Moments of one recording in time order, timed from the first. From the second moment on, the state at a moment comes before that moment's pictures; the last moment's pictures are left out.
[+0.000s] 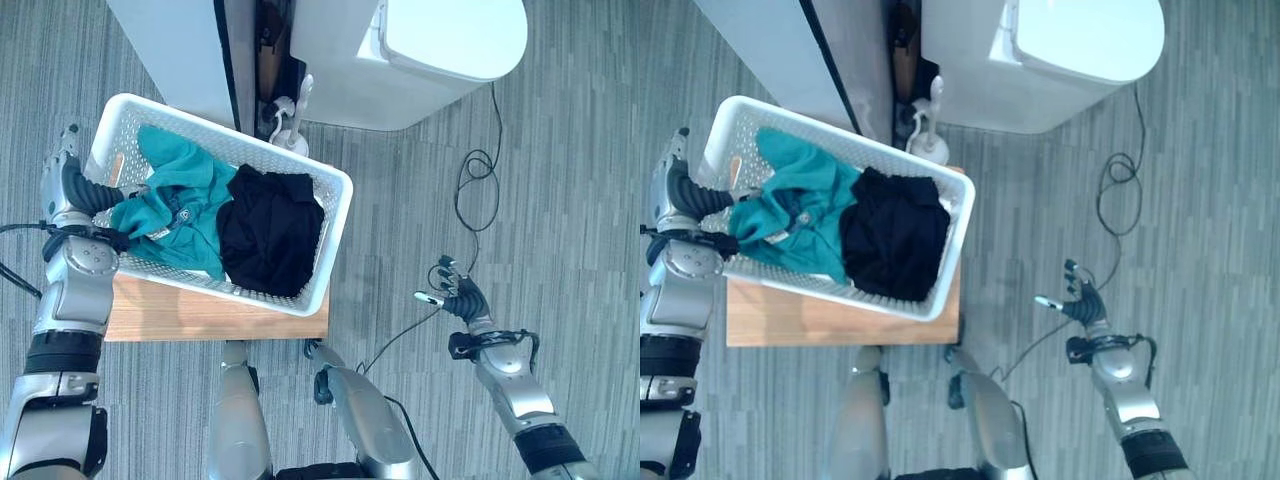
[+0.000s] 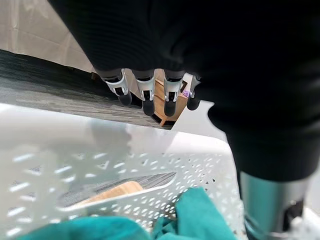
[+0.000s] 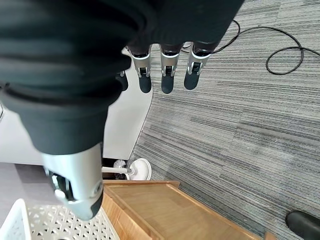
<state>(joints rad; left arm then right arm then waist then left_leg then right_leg) -0.55 0.75 0.06 0.37 0.23 0.20 0.30 -0.08 -0.45 0.13 0.21 0.24 -0.06 -0.06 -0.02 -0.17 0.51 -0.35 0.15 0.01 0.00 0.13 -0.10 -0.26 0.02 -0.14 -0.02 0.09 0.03</state>
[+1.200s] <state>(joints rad) -0.66 0.83 -0.10 0.62 0.09 0.26 0.31 -0.31 -0.44 0.35 0.07 0.34 0.02 -0.11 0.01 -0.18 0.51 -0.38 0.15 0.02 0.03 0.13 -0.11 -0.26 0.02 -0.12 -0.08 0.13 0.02</state>
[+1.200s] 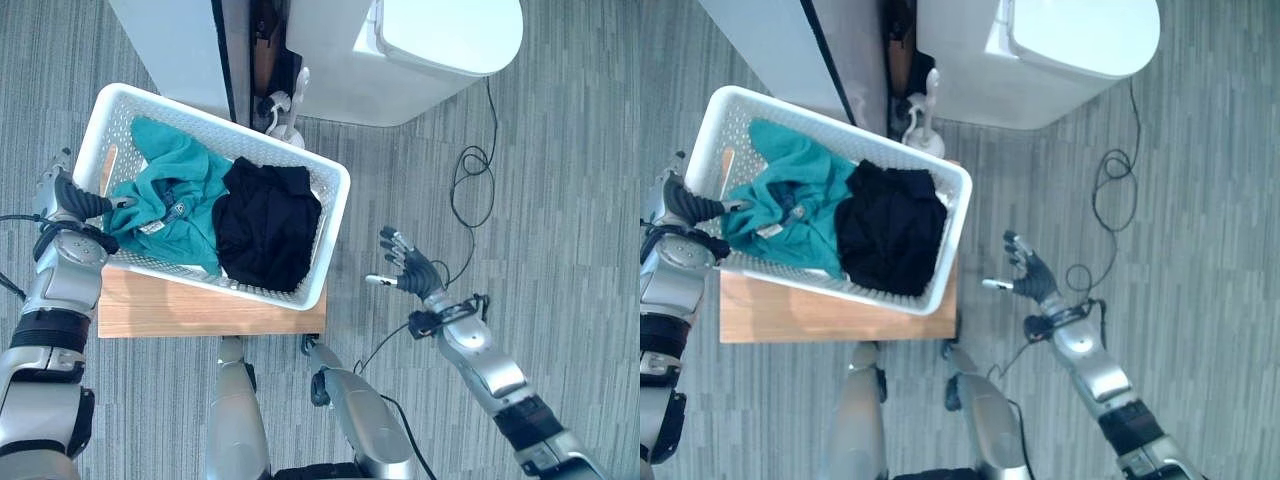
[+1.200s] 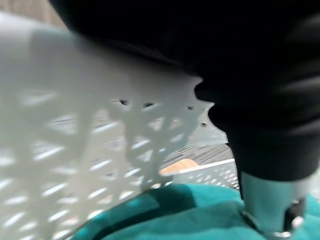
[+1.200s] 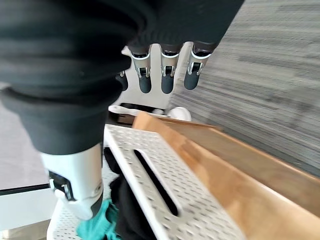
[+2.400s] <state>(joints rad) -0.21 0.75 -0.25 0.10 -0.36 0.18 0.06 -0.65 -0.45 0.32 0.42 0.37 0.17 -0.26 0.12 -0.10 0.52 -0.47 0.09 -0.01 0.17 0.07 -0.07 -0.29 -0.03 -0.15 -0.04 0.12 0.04</state>
